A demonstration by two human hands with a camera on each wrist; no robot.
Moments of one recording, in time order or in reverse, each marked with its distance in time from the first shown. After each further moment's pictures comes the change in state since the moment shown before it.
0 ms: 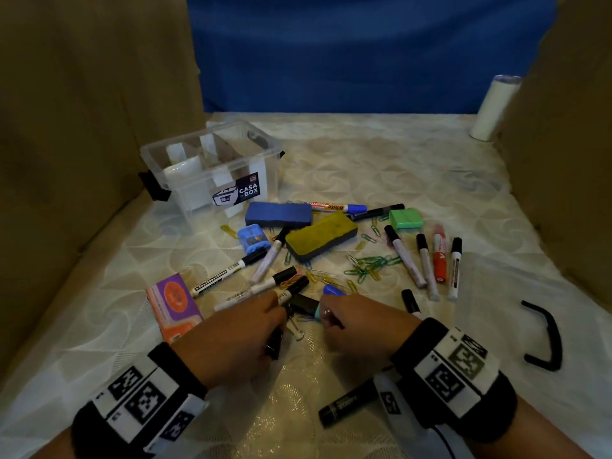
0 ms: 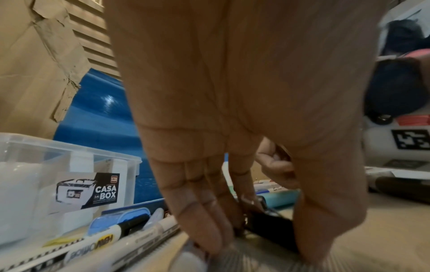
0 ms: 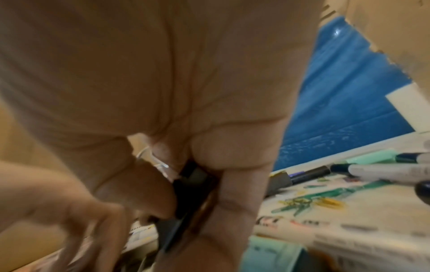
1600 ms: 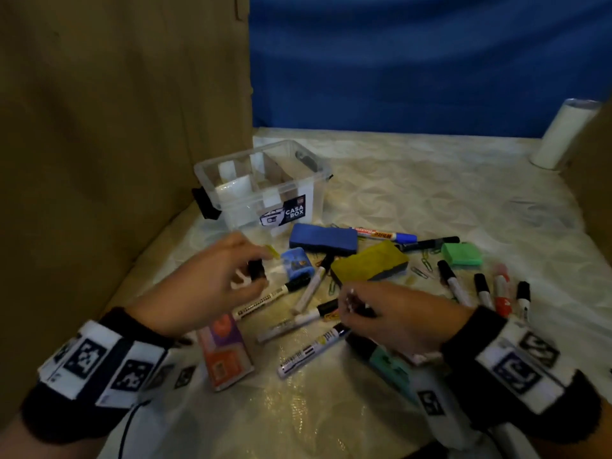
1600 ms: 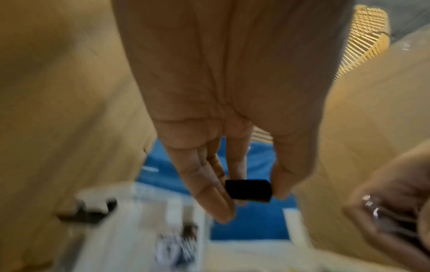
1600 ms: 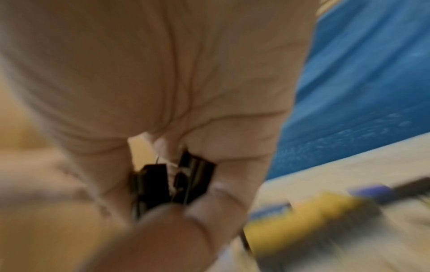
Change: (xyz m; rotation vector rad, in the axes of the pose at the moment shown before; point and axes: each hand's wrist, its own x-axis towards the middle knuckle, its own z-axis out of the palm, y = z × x) left_hand -0.024 -0.081 -0.075 -0.265 0.359 -0.238; right_hand 0.032 -0.028 -0.056 -0.053 0.050 -0.220
